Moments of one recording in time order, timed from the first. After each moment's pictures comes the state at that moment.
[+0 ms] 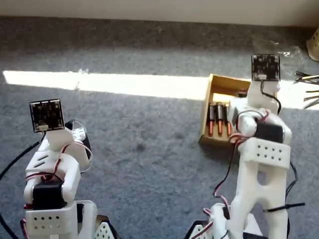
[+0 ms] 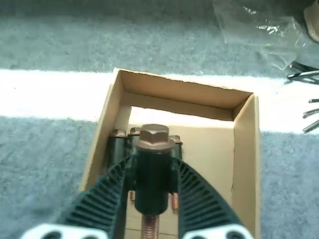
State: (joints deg) left arm -10.0 -81.1 63.6 60.7 8.7; right arm 8.4 -34.1 34.4 49.5 13.6
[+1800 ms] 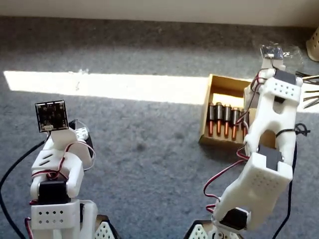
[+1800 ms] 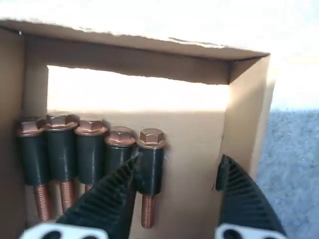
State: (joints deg) left arm -10.0 -81.2 70.3 53.8 8.7; right arm 16.4 22.8 -17.6 72.7 18.9
